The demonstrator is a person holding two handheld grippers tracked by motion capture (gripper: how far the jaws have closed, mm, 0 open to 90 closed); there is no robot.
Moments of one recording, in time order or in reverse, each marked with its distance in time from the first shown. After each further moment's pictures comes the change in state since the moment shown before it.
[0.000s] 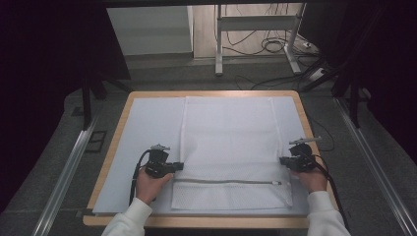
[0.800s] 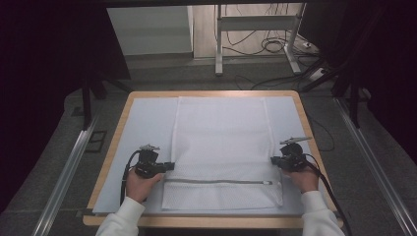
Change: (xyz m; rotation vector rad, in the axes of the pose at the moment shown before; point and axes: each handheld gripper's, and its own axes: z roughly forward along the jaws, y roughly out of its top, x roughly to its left) left arm 0.020 -0.006 -0.019 -0.010 0.017 -0.026; right arm 0.021 0.008 0.010 -0.006 0.049 -0.037
